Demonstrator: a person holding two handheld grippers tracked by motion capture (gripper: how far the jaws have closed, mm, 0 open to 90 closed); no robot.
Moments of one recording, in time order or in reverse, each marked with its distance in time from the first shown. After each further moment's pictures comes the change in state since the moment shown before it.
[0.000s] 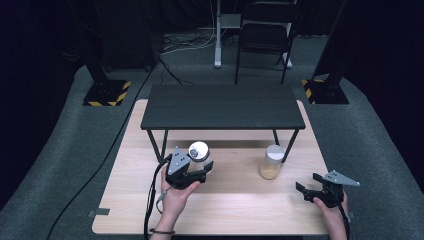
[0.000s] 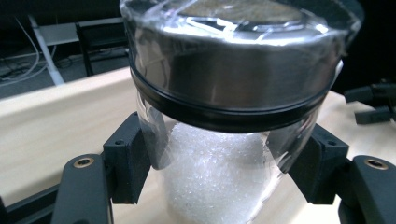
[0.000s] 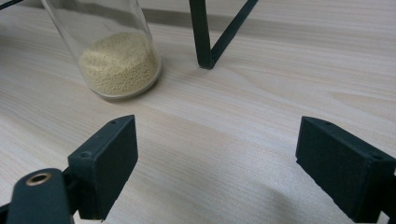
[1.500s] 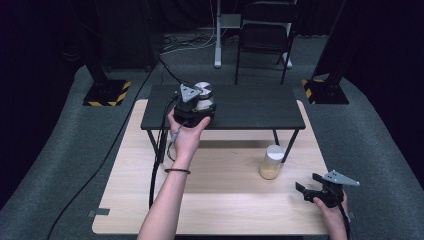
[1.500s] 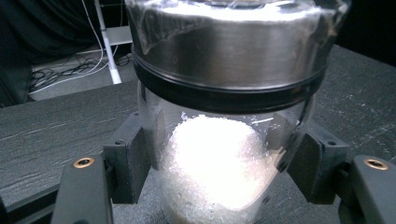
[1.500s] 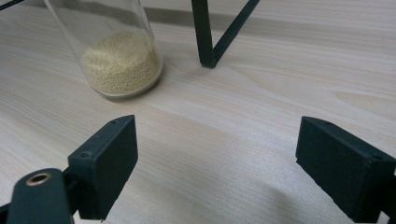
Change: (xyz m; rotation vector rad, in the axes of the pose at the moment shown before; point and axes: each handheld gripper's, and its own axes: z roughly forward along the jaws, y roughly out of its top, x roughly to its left) left arm 0.015 0.138 0.072 0.061 0.220 -0.047; right arm -0.001 0.001 0.000 0.006 0.009 0.003
